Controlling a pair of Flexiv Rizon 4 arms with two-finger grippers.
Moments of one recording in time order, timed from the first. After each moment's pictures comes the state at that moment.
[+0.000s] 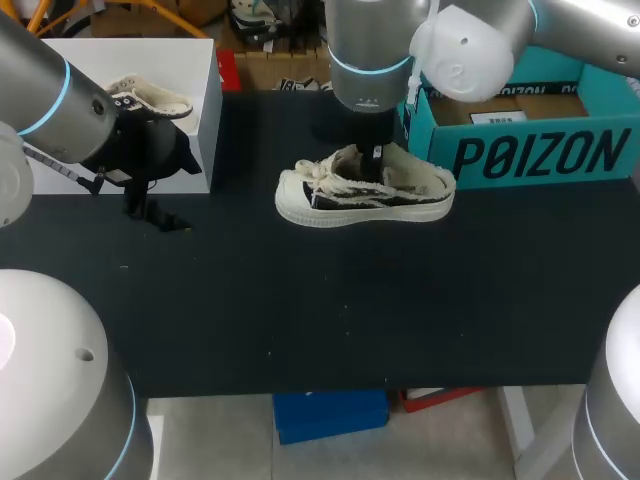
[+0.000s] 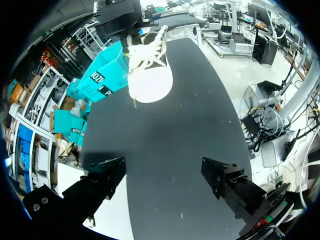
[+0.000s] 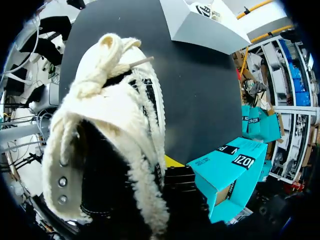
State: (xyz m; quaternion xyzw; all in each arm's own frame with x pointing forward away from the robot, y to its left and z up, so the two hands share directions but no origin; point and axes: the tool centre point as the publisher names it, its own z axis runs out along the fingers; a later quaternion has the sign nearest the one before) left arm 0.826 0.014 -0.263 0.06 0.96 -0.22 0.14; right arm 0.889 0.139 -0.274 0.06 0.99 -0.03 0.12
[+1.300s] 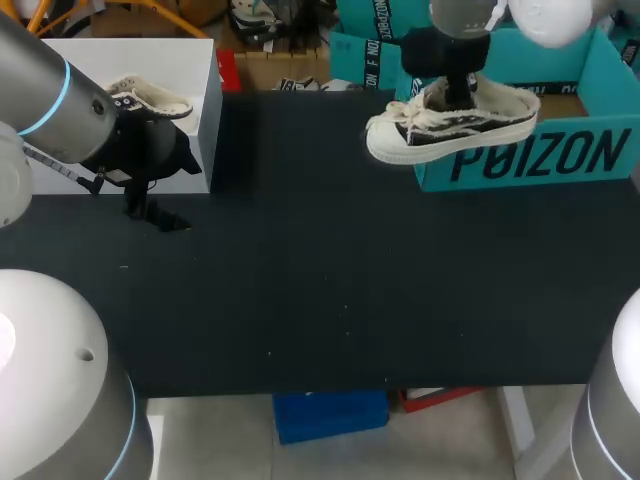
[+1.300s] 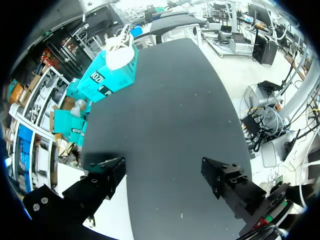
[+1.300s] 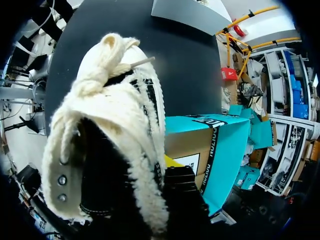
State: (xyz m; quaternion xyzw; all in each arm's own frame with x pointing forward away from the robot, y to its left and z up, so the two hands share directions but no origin) left arm 0.826 0.014 -0.263 0.06 0.96 -0.22 0.14; right arm 1.015 -0.006 -0.239 -0.01 0.99 -0.05 0.13
